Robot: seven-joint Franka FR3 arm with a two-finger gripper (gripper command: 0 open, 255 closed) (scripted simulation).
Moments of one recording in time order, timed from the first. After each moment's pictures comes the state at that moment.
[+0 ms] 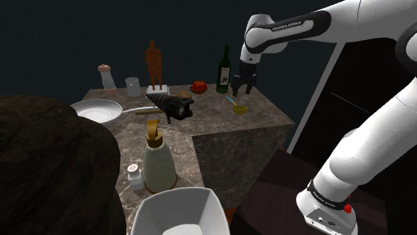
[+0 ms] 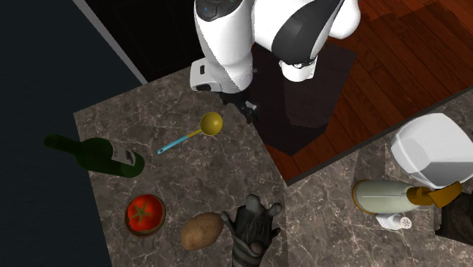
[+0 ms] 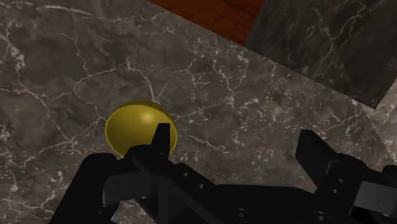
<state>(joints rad) -0.16 -0.20 -0.05 -2.14 0.09 1.92 0.01</state>
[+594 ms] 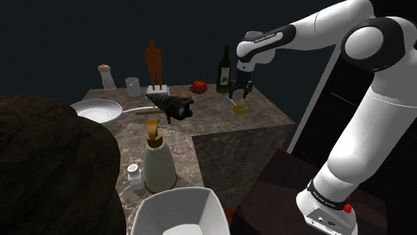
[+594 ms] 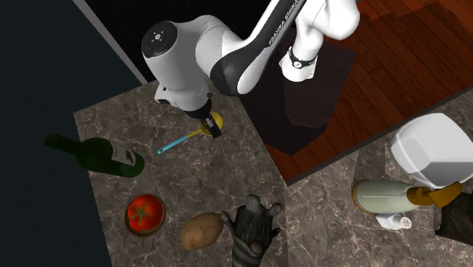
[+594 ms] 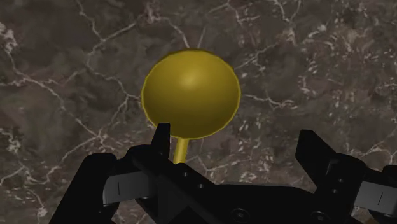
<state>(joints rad) -0.23 0.07 -0.12 -2.00 0.17 2.03 0.06</state>
